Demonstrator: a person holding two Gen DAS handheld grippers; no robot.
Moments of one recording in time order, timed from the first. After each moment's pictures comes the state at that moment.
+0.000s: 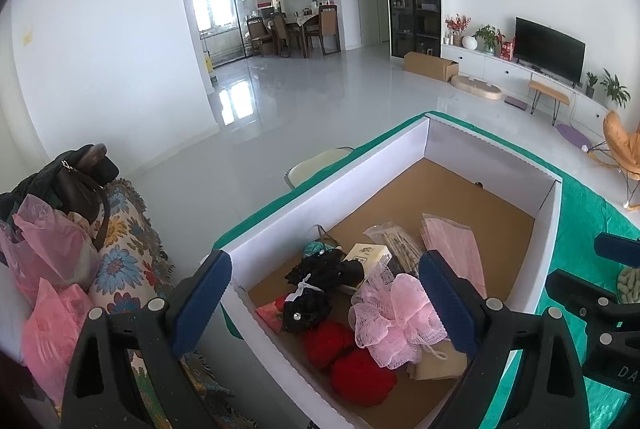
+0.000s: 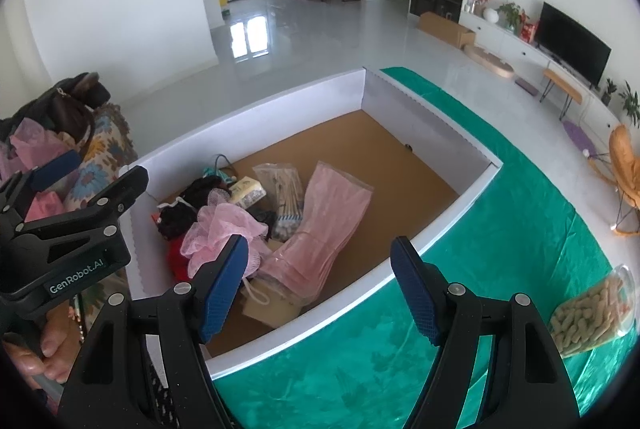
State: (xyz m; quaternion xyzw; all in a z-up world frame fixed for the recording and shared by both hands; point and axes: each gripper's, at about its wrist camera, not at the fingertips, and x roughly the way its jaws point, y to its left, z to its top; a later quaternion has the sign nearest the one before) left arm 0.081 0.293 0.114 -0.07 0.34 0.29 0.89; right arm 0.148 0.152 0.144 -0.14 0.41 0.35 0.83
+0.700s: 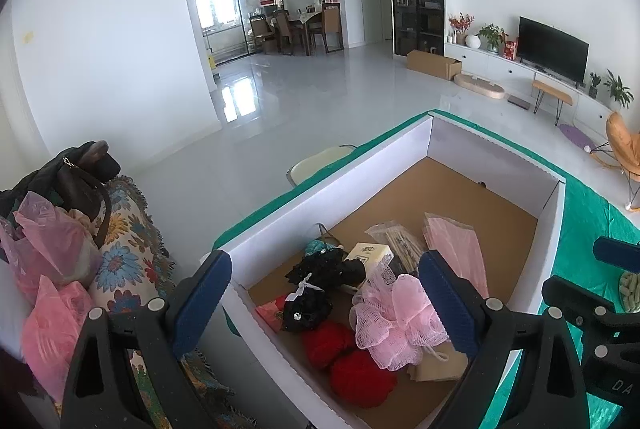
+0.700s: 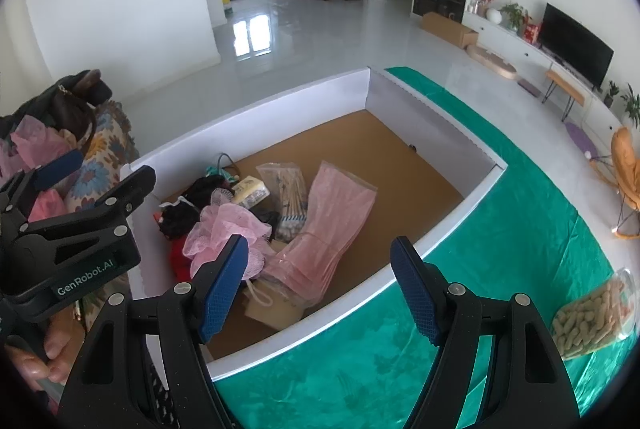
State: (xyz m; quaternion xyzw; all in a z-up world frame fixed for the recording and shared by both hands) left arm 0.085 0.295 0.109 -0.07 0.34 0.30 0.89; right arm 0.144 0.156 0.141 -0.14 0.41 0.36 0.82
